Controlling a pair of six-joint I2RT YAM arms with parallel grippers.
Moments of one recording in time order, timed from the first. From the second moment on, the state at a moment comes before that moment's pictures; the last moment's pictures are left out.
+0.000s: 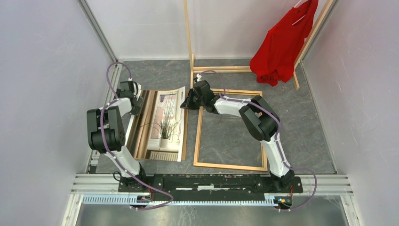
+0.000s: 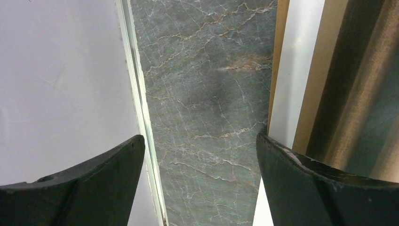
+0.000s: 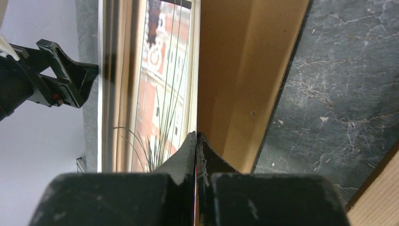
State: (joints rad) left arm 0.14 1.76 0.99 -0.15 -0.39 0.48; right arm 0.74 2.22 1.51 0.12 -0.19 0.86
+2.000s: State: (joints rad) left arm 0.27 1.72 1.10 -0.48 -0.05 0.46; right arm 0.90 1.68 1.61 -0.99 0.44 0.31
